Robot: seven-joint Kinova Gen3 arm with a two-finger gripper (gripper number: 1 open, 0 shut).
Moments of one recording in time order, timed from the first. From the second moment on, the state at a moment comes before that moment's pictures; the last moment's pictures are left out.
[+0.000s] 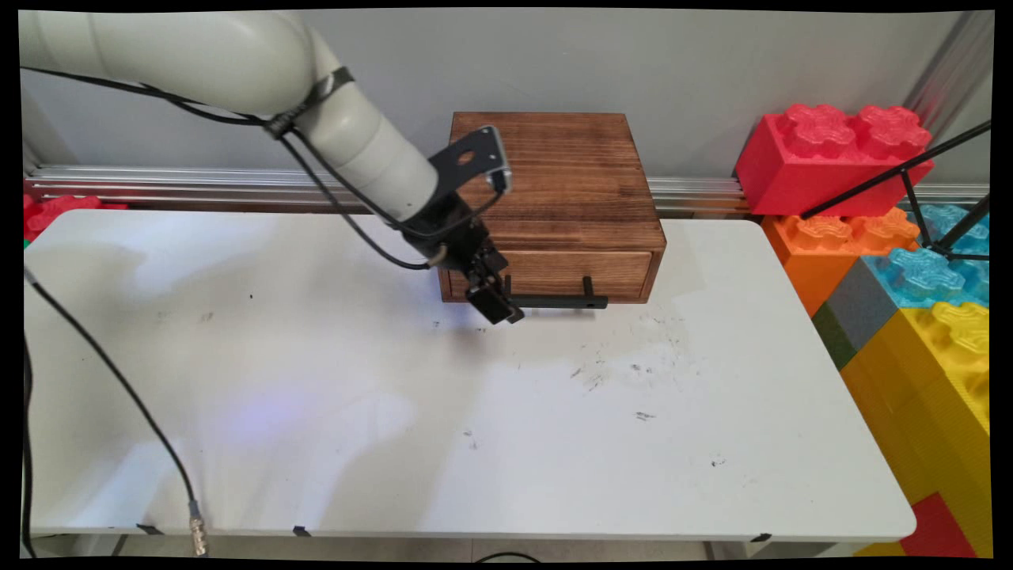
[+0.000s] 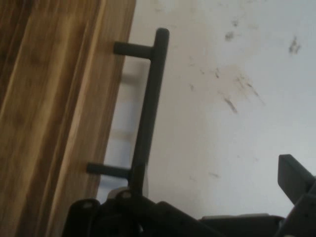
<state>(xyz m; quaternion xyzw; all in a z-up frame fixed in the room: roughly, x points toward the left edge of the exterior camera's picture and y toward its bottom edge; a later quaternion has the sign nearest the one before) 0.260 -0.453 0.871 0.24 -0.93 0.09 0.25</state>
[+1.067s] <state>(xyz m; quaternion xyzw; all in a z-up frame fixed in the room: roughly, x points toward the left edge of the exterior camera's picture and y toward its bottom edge) 0.213 -0.486 0.830 0.20 -0.95 0.13 0.21</state>
